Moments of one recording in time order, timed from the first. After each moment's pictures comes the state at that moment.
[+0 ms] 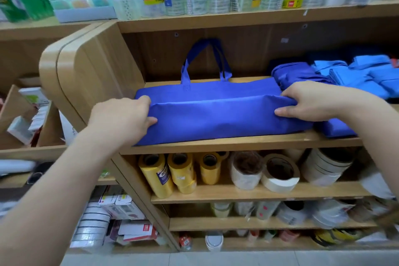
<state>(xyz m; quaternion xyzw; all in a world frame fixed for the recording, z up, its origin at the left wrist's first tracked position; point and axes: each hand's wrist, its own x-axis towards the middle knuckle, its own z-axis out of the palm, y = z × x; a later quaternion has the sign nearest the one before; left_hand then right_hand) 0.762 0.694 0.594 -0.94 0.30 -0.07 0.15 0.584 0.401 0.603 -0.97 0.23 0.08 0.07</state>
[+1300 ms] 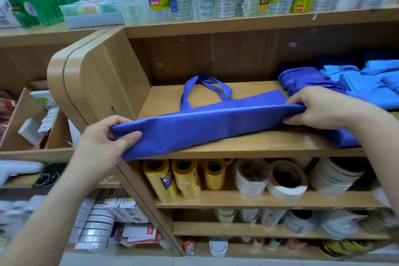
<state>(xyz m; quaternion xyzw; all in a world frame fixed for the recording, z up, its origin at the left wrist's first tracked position) 0.750 0.748 0.554 -0.84 0.24 -0.01 -0.48 0.584 0.390 0.592 -0.97 0.20 0.01 0.14</state>
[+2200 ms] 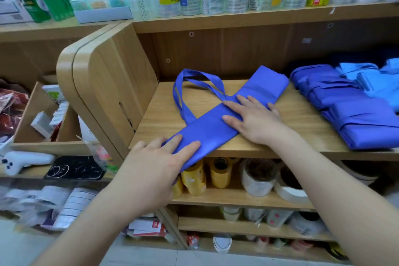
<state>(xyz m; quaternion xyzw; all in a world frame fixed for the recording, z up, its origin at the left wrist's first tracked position) 0.700 0.712 0.545 -0.87 0.48 -0.05 0.15 0.670 0.460 0.526 -0.97 0.19 0.02 0.13</state>
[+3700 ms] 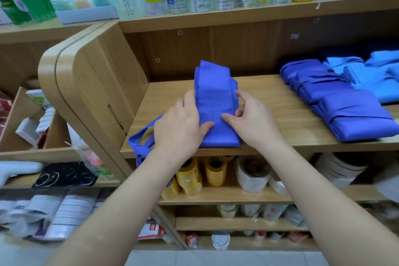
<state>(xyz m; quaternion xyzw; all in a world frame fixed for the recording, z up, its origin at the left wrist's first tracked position) 0.732 0.623 0.540 -0.93 0.32 -0.14 -0.11 0.657 0.479 0.523 -0.88 0.27 -0.22 0.33</state>
